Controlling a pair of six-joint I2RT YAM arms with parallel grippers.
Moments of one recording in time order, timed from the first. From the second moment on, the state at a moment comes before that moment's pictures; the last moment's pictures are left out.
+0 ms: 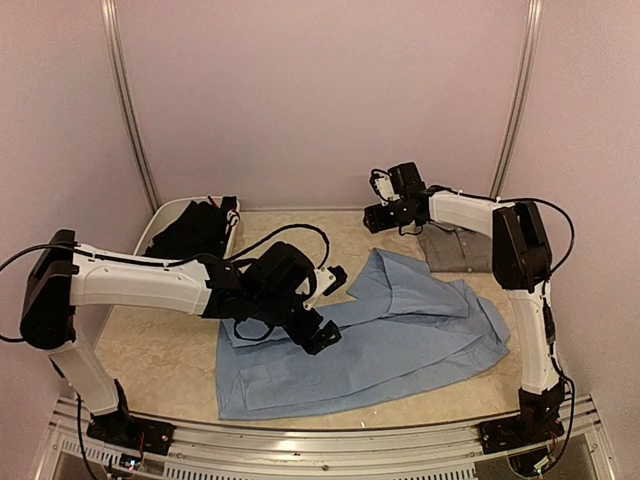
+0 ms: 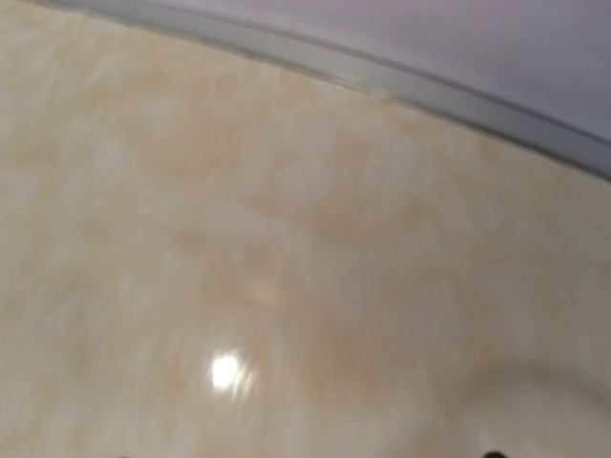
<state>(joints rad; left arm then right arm) -1.05 1.70 1.13 -0.29 -0.01 -0.08 0.43 2.34 1.96 -0.30 -0.02 0.01</state>
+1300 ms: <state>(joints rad) -0.82 1.74 1.22 -0.16 -0.09 -0.31 0.56 2.15 1.74 -0.67 0.28 -0.06</state>
